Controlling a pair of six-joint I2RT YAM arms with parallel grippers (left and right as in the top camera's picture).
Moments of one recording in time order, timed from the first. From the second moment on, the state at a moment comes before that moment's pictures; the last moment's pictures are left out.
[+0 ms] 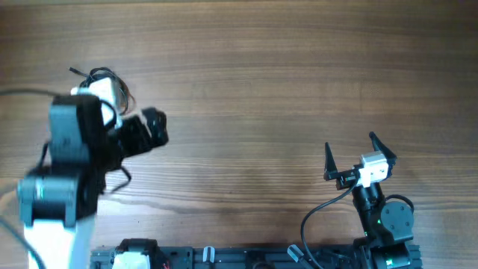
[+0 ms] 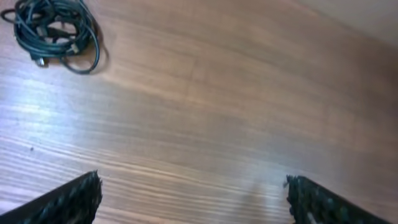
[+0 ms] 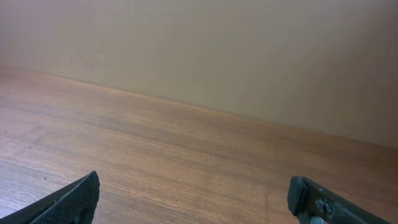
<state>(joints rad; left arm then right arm) -0.05 1.02 1.30 -1.15 0.11 -0.36 0.18 0.01 0.01 0.00 -0.01 -0.14</state>
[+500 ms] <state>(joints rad) -0.05 1.42 1.36 -1.21 0.11 -0.37 0.18 0.01 0.01 0.00 -0.01 -0.14</state>
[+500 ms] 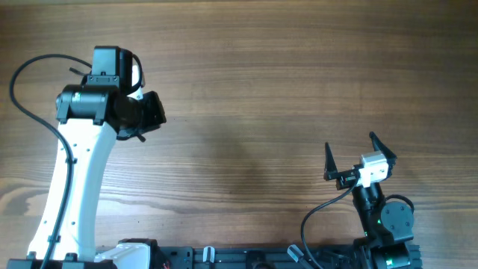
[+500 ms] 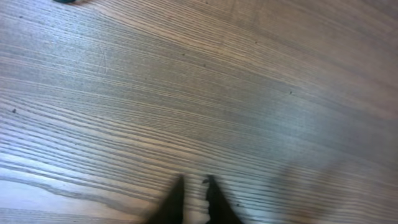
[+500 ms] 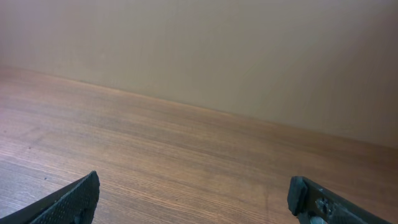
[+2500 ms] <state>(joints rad) -0.05 1.59 1.33 -1.14 -0.06 -0.60 0.18 0.01 0.01 0.00 -0.01 -0.14</state>
